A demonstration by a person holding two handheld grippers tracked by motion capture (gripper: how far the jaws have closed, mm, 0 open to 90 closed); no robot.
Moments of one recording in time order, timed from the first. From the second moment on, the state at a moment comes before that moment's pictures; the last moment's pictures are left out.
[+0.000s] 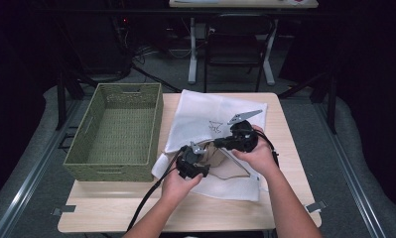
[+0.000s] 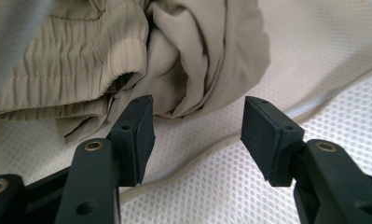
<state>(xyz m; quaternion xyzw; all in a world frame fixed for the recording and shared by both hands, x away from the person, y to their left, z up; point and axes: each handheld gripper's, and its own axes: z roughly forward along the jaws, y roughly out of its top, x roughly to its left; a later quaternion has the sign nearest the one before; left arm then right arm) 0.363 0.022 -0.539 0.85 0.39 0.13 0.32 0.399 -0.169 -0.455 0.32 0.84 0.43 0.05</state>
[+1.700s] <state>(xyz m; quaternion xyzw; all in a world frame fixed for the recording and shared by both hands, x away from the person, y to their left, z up) 0.386 0.011 -0.537 0.84 0.39 0.15 0.34 0.398 -0.170 -0.455 0.32 0.84 0.43 0.05</state>
